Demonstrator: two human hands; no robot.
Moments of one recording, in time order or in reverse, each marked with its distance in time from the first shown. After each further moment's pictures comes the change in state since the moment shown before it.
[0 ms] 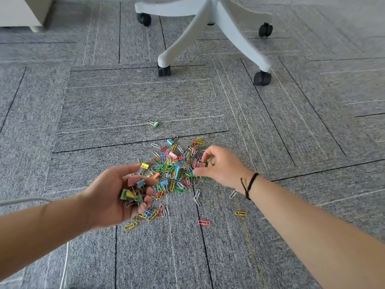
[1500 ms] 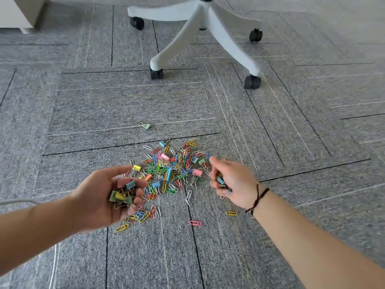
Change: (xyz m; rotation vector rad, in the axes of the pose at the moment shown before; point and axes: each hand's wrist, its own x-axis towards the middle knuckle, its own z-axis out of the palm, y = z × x) left_hand -0.006 0.000 0.003 -0.009 -0.002 0.012; right_hand -0.035 0.014 -0.011 0.856 -0.009 0.307
